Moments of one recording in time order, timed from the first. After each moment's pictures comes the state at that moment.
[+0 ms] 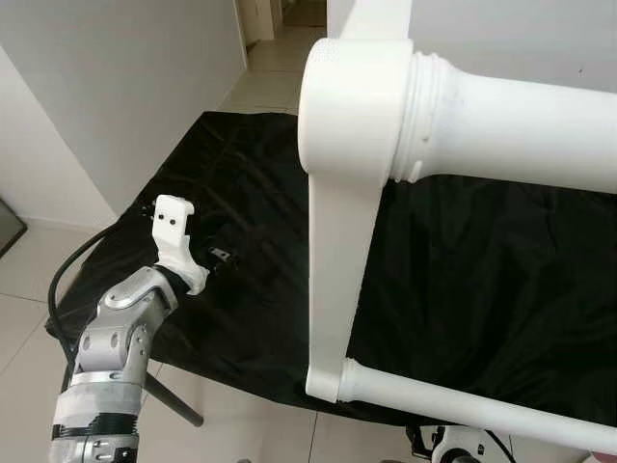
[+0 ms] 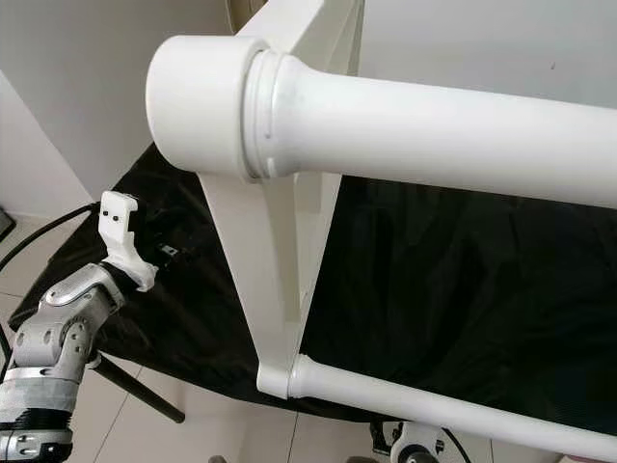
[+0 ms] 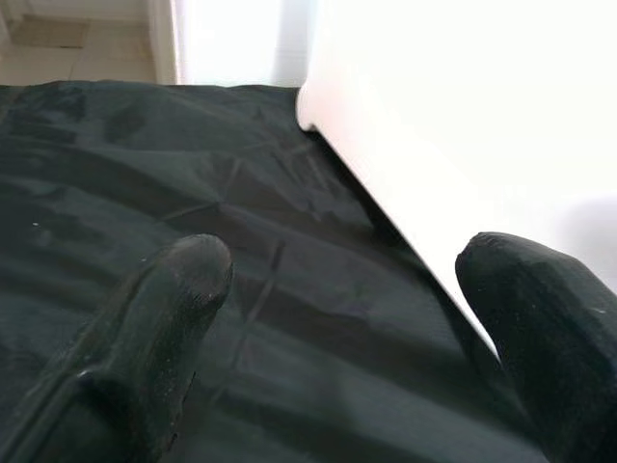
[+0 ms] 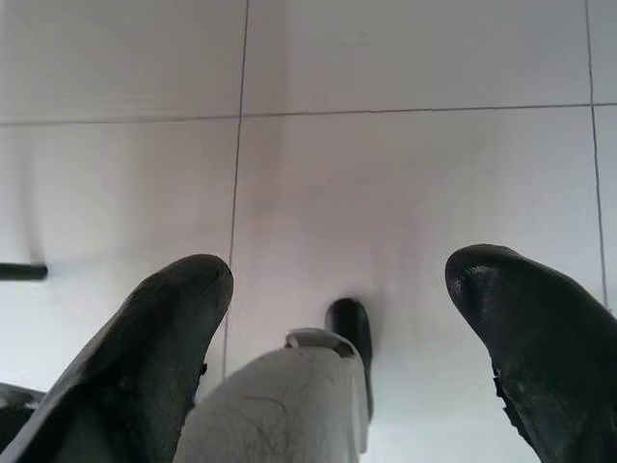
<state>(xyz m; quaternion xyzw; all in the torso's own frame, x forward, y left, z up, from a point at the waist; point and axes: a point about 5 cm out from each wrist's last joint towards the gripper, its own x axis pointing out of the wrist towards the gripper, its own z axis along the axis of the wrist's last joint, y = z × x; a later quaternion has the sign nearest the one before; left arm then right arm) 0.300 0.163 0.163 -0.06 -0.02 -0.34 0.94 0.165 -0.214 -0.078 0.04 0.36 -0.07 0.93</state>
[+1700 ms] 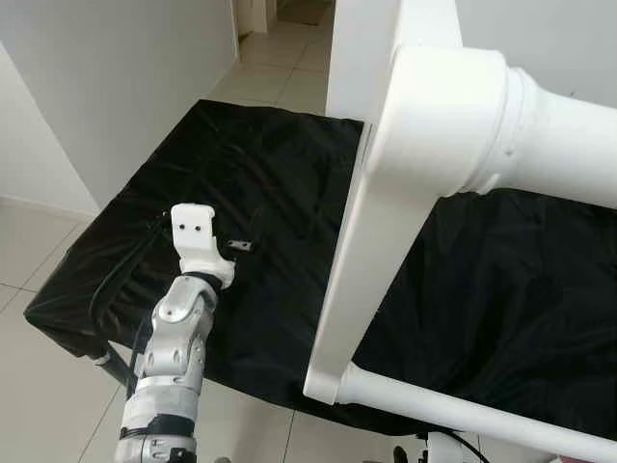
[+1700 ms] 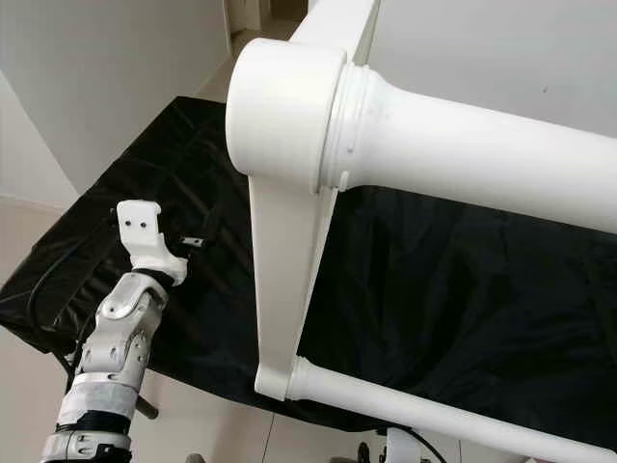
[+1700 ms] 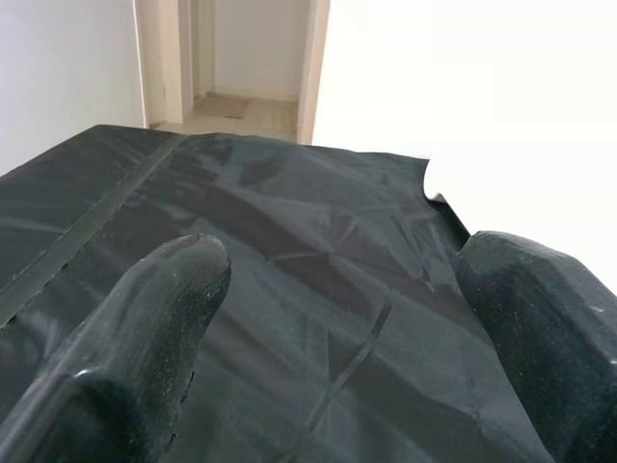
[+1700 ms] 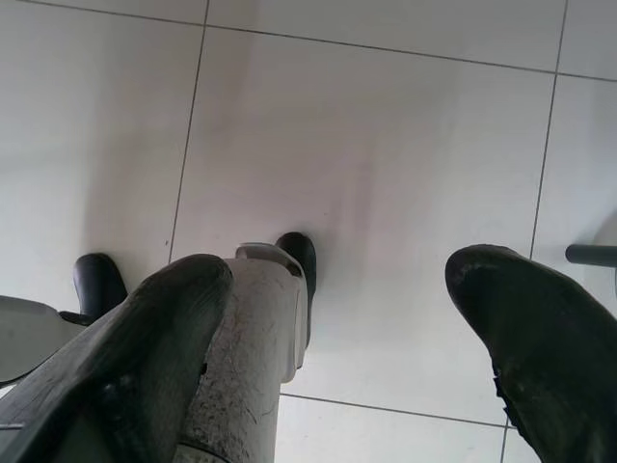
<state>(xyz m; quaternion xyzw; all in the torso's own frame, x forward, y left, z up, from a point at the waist) 0.314 0.134 0.154 -0.05 -0.10 -0.16 0.98 0.145 -0.199 -0.093 0.00 0.43 -0.04 0.90</state>
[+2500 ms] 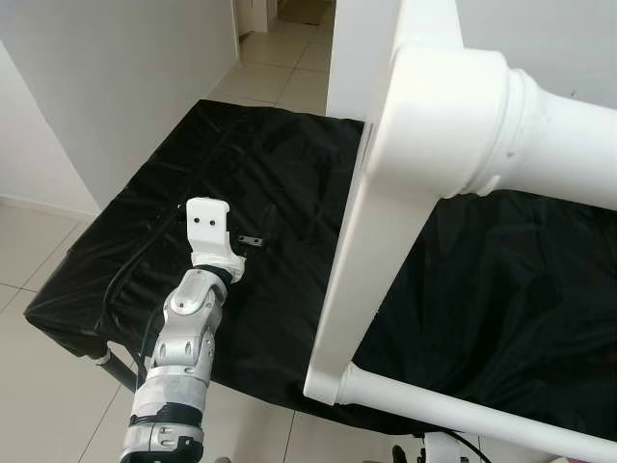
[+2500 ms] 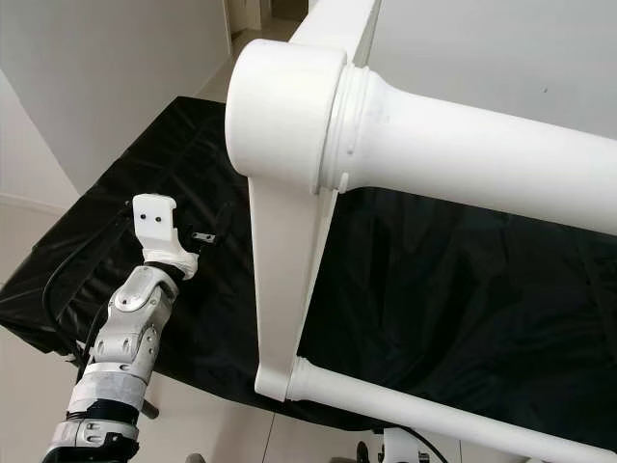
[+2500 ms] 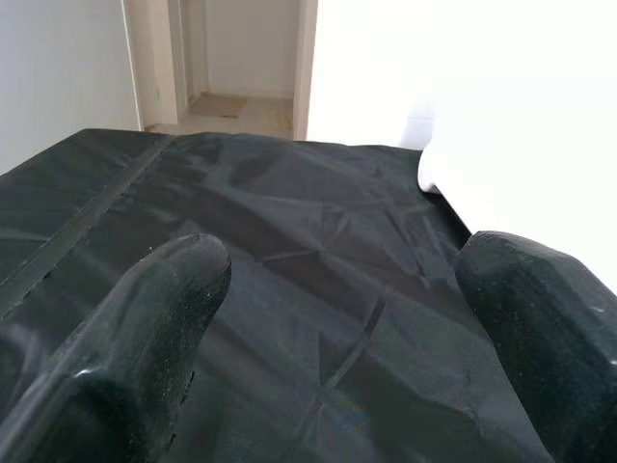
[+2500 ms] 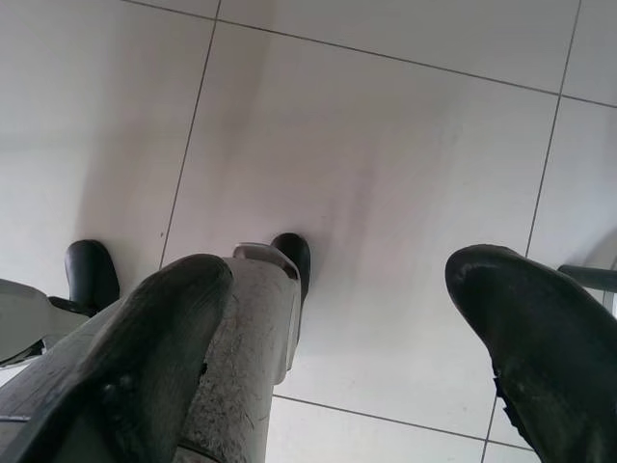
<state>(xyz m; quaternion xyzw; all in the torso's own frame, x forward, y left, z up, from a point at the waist) 0.319 0.125 0.152 -0.04 -0.10 -0.17 0.98 0.143 -0.199 -0.095 -0.03 0.44 -0.02 0.90</state>
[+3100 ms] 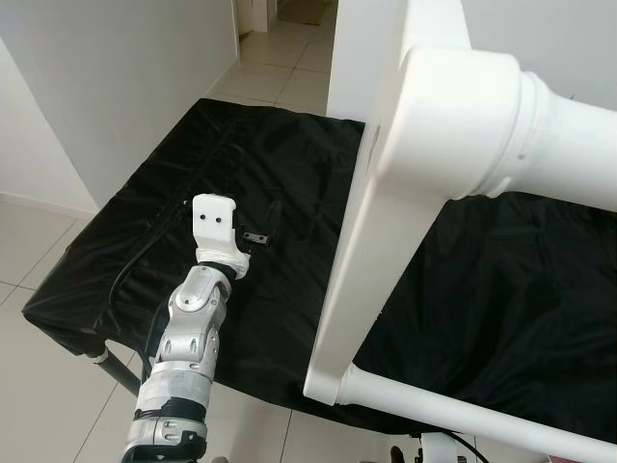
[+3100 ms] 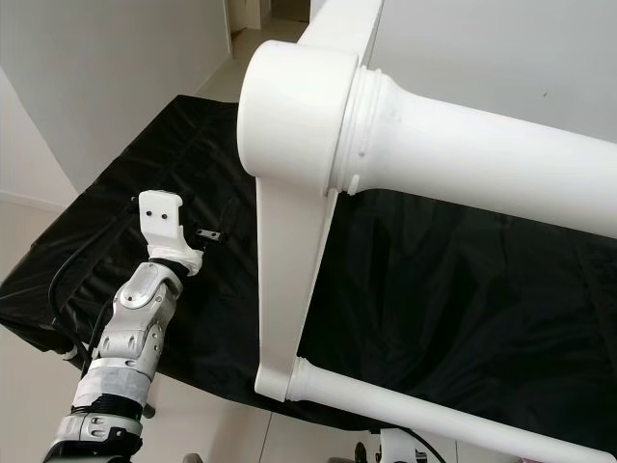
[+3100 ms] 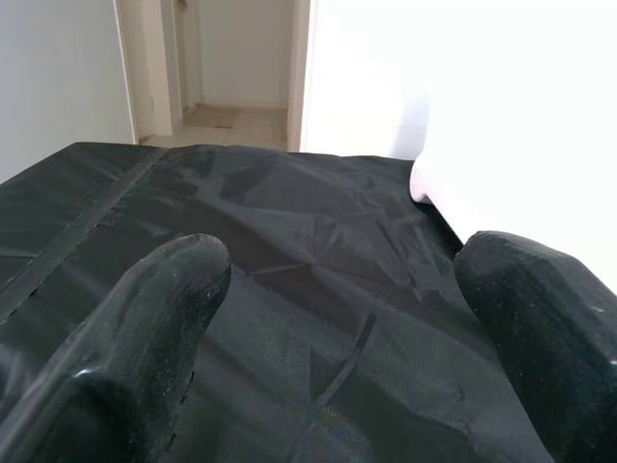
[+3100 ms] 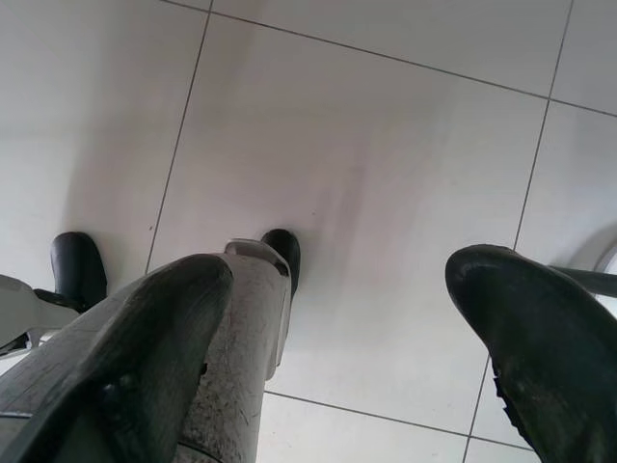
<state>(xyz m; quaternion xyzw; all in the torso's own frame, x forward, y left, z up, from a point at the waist) 0.322 0.120 0.154 -0.03 -0.11 -0.18 0.98 0.139 -0.195 -0.097 -0.04 0.46 -0.01 0.89</state>
